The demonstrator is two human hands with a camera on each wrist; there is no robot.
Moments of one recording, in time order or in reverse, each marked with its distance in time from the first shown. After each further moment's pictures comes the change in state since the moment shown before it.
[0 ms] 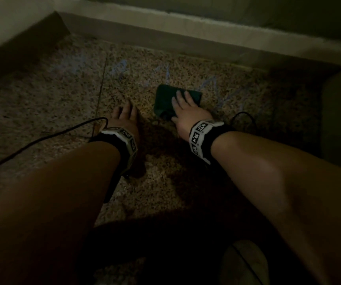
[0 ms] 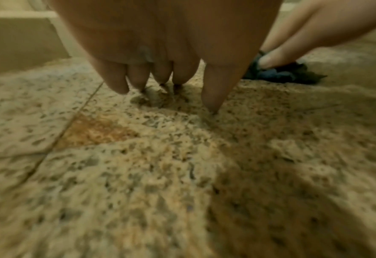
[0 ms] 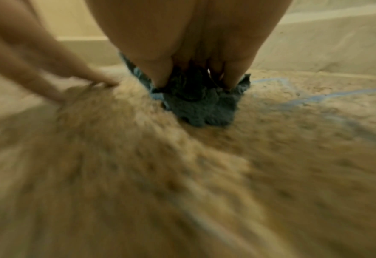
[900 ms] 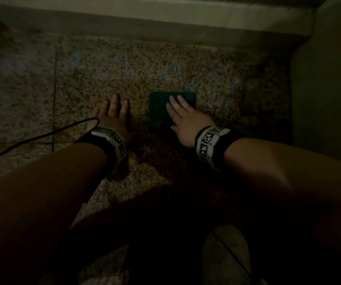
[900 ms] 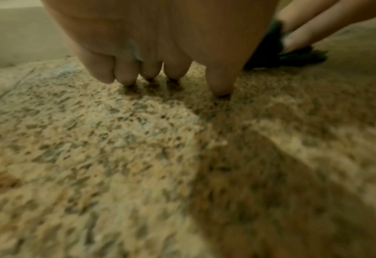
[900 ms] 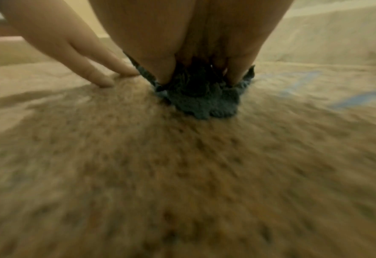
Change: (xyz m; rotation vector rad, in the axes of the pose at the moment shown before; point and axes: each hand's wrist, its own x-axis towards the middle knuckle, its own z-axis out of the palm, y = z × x) left_hand -0.004 0.059 -0.002 0.123 0.058 0.037; right_hand -0.039 0.066 0.046 -0.063 0.023 -0.039
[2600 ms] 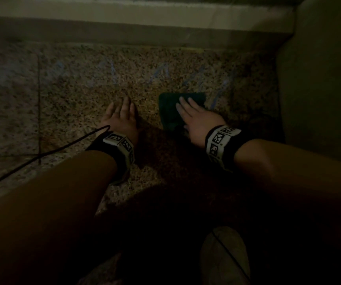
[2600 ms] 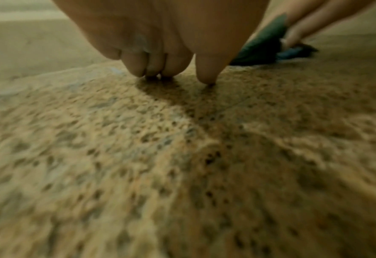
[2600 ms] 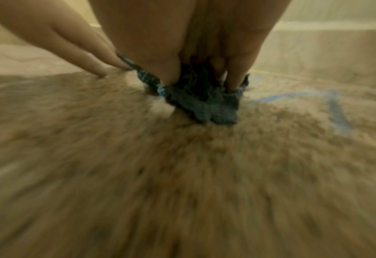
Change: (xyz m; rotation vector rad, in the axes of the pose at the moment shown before) left_hand 0.004 0.040 -0.011 0.206 0.070 0.110; right_hand -0.013 0.040 0.010 0.044 -0.039 0.102
